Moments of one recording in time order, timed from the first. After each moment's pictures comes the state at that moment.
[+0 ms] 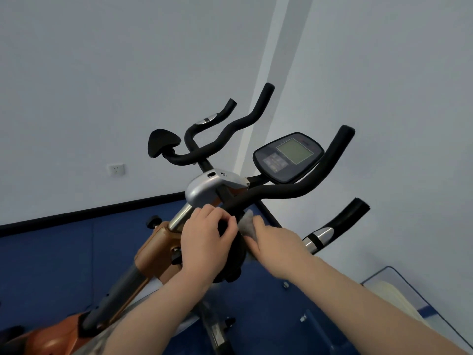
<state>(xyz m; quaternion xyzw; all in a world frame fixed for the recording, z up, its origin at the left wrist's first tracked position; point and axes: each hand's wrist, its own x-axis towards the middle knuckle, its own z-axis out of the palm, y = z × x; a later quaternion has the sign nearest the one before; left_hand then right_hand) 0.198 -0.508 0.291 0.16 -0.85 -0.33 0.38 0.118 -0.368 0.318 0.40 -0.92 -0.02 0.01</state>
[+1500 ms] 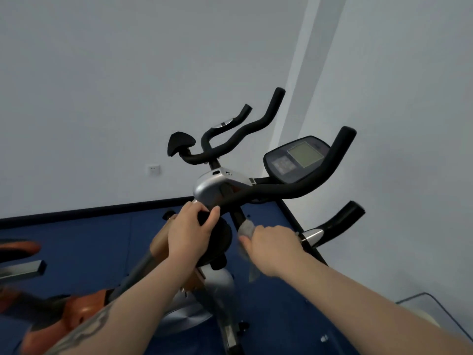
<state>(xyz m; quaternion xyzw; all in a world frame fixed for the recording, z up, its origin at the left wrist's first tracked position) 0.201 -0.506 0.288 0.30 -0.84 -0.33 0.31 0.117 -0.351 0.333 0.48 -0.87 -0.13 -0.01</state>
